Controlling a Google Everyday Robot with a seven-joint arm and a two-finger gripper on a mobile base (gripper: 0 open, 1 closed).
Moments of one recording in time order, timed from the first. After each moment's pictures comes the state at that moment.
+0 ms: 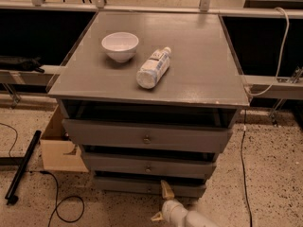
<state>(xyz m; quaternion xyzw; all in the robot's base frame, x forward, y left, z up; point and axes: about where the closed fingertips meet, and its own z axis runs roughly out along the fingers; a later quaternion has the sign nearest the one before) 0.499 -0.033 0.209 -0.59 0.65 -0.02 0.48</state>
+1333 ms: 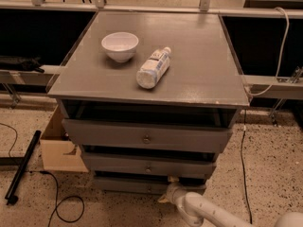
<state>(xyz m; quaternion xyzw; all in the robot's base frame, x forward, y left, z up) 0.584 -0.073 0.190 -0.58 0.68 -0.08 0.44</state>
